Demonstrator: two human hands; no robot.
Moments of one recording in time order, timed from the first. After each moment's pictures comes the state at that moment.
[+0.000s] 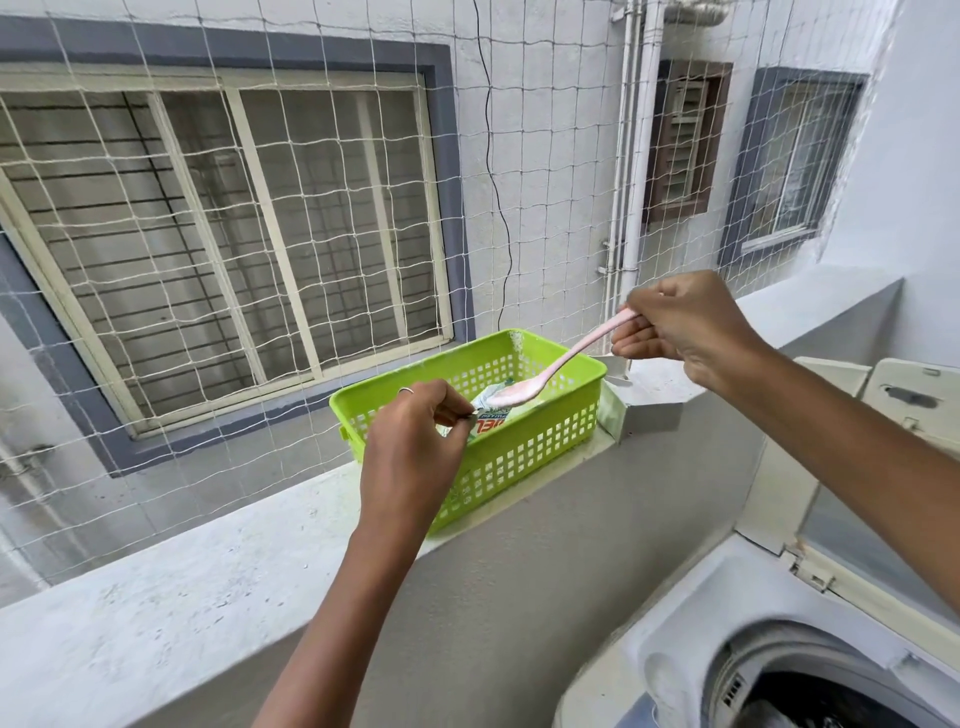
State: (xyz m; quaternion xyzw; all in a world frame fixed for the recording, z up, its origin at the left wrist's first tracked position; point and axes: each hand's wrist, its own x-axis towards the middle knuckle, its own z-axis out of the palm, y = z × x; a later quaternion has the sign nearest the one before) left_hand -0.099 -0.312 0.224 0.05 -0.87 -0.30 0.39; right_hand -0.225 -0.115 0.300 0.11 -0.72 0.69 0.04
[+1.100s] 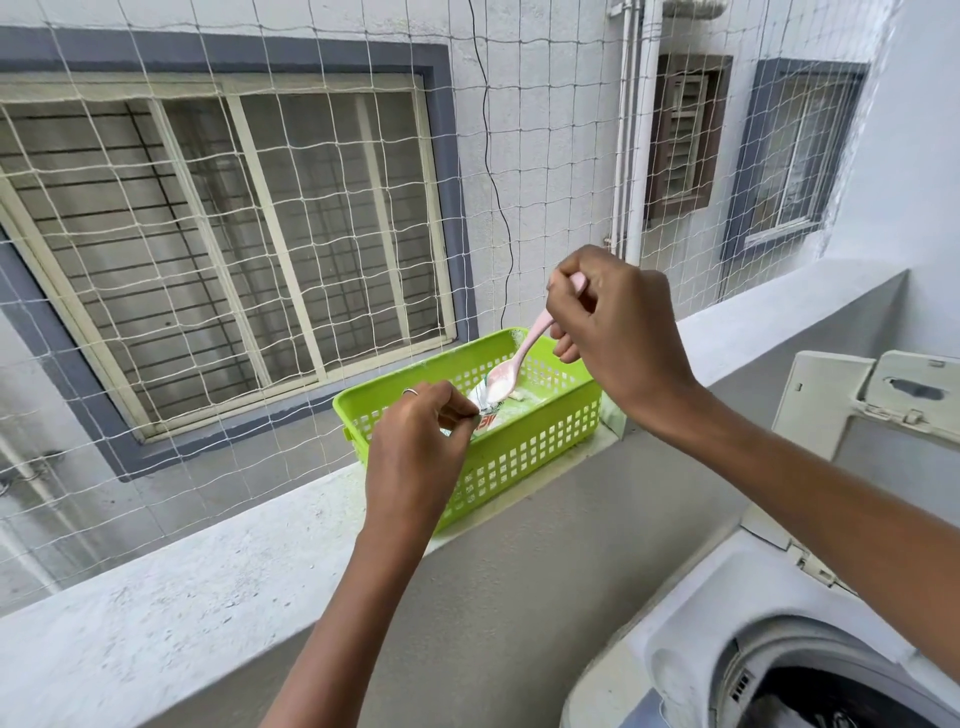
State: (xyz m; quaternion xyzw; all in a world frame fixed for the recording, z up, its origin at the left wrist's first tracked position) left_hand -0.097 -0.309 0.225 0.05 -0.87 -0.29 0.39; right_hand -0.171 -0.155 0.301 0.32 -0.75 0.48 0.33
